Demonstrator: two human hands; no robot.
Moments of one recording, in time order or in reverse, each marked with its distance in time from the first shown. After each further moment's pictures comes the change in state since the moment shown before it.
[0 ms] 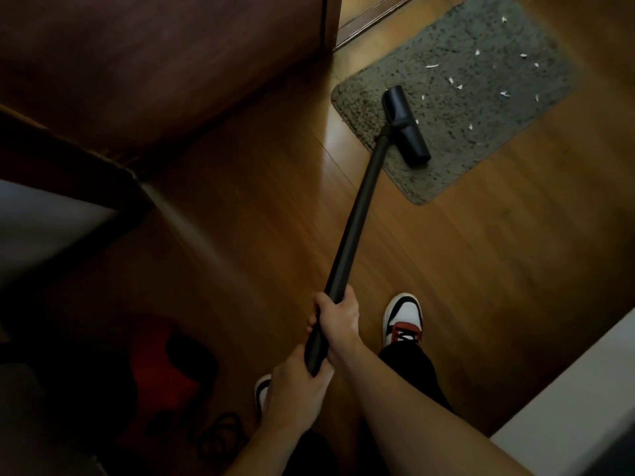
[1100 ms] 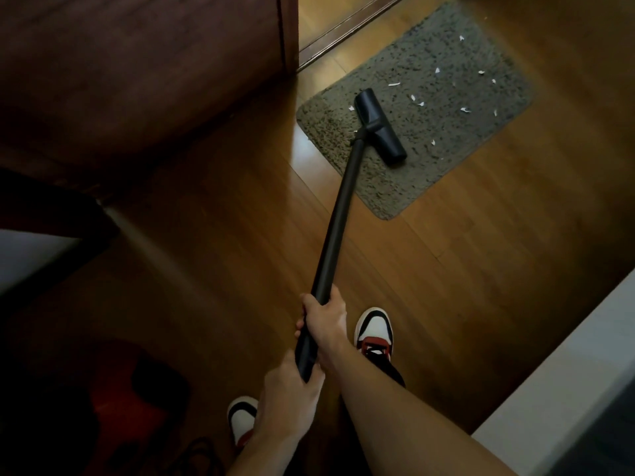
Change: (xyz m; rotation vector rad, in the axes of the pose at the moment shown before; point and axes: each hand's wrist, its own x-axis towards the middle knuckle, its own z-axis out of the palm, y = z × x) left_hand -0.001 0.070 0.029 0.051 0.044 -0.018; right_hand 0.018 -0.056 -0.042 -0.030 0.000 0.037
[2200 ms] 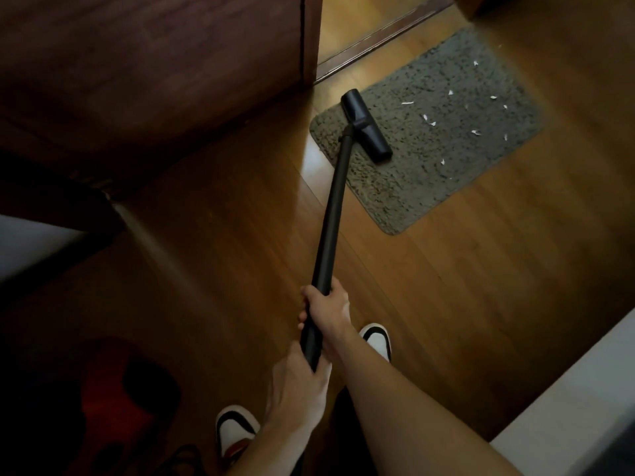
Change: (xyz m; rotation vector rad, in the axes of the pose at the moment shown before) left_hand 0.008 0.029 0.005 0.010 0.084 -0.017; right_hand 0.018 -0.030 0.002 -0.054 -0.092 -0.030
